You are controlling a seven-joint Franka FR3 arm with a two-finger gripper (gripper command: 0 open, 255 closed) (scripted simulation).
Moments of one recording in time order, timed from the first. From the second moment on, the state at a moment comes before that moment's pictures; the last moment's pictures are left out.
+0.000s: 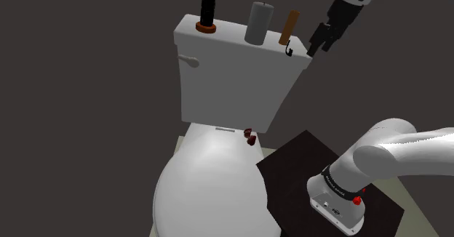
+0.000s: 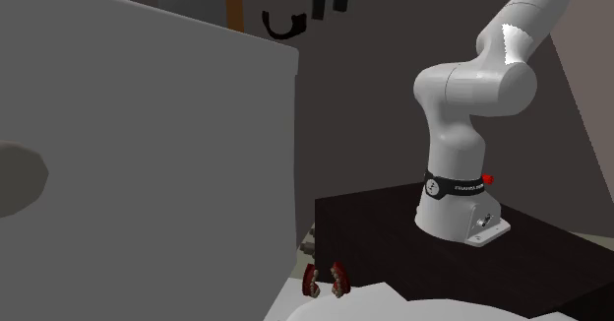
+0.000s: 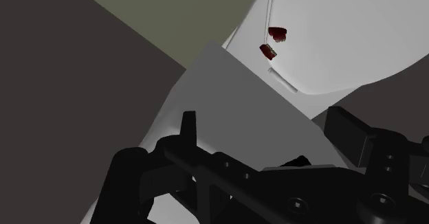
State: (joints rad) arm -0.02 -0.80 0.00 -2.31 -0.06 1.61 -0.02
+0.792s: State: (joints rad) arm 0.01 -0.78 0.07 -2.64 -0.03 1.95 0.09
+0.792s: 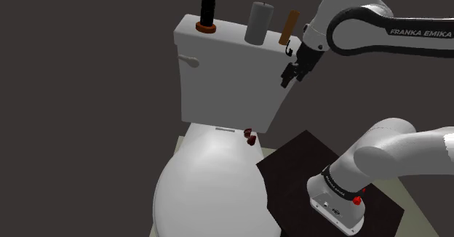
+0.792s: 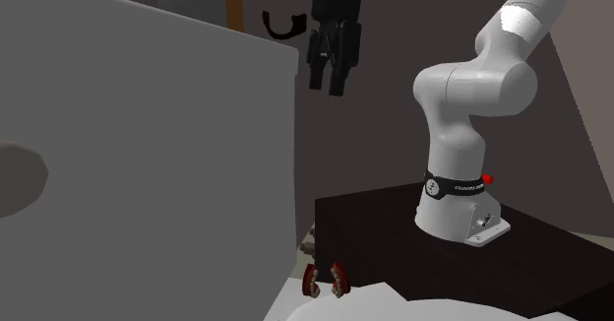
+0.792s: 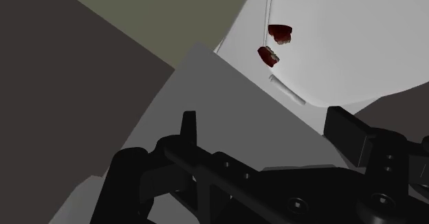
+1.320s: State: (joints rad) arm 0.02 -0.64 0.15 -2.81 -0.01 2.27 0.19
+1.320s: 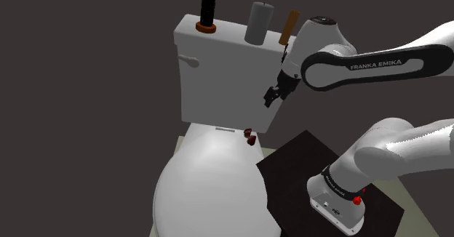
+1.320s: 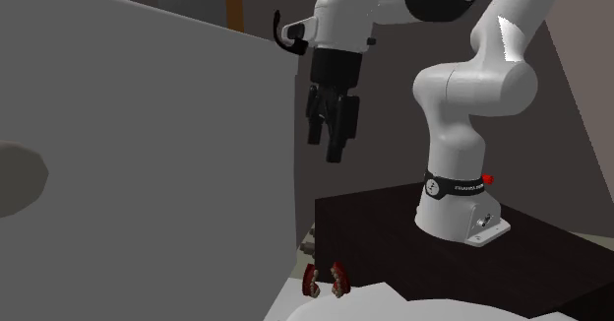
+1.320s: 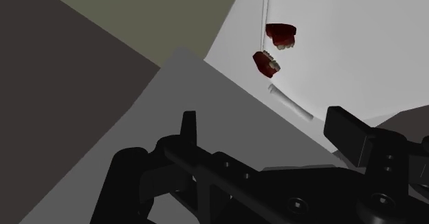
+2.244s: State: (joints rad) arm -0.20 -0.02 0.40 -2.80 -0.46 2.87 0.71
